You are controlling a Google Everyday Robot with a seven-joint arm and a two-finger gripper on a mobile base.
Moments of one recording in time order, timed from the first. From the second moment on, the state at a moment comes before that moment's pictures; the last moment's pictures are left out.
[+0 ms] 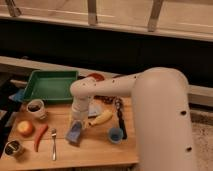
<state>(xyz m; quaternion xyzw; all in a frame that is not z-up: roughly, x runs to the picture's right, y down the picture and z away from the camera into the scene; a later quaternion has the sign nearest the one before) -0.143 0.187 0.773 -0.43 0.21 0.62 0.62</state>
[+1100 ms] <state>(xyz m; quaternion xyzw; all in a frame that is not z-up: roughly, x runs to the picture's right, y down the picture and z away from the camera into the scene) -0.062 0.047 0.780 -0.35 0.14 0.70 0.61</state>
